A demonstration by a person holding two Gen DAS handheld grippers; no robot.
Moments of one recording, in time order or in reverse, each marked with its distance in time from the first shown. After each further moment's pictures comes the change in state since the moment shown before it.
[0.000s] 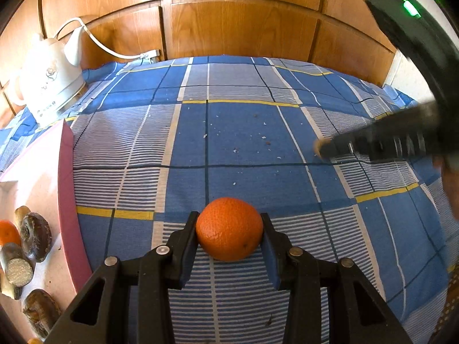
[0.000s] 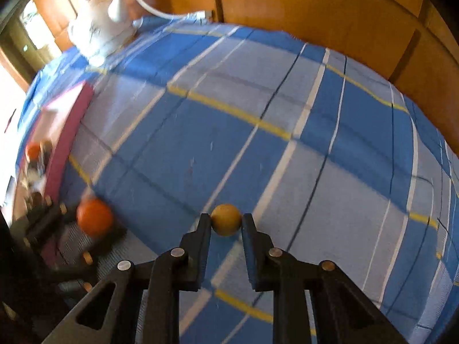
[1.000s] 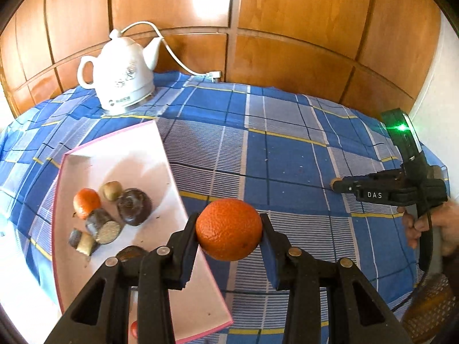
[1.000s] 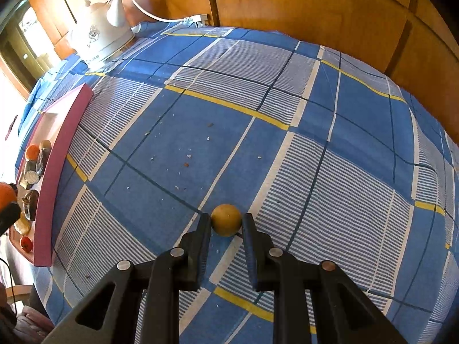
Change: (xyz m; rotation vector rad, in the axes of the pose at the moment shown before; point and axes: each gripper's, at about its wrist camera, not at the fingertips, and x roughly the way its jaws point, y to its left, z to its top) left arm -0.105 0.056 -0.012 -0.179 -0.067 0.101; right arm -0.001 -0.005 -0.011 0.029 -0.051 0.016
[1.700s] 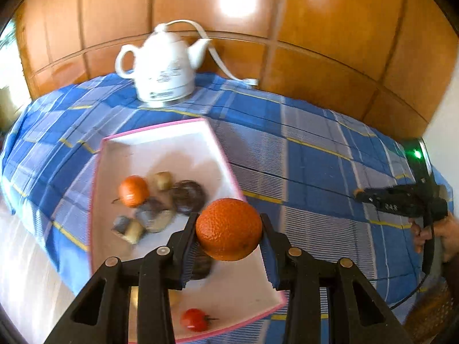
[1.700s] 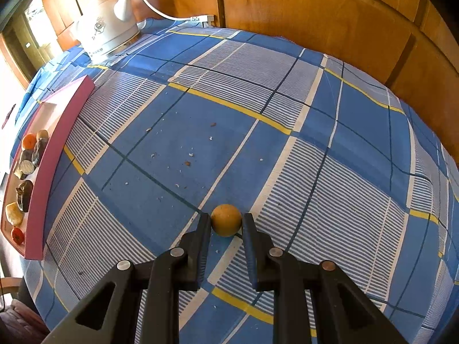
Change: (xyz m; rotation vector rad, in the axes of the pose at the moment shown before) left arm -0.026 0.064 -0.009 -0.120 -0.025 0.057; right arm -0.001 0.007 -0.002 -0.052 -0.016 -0.040
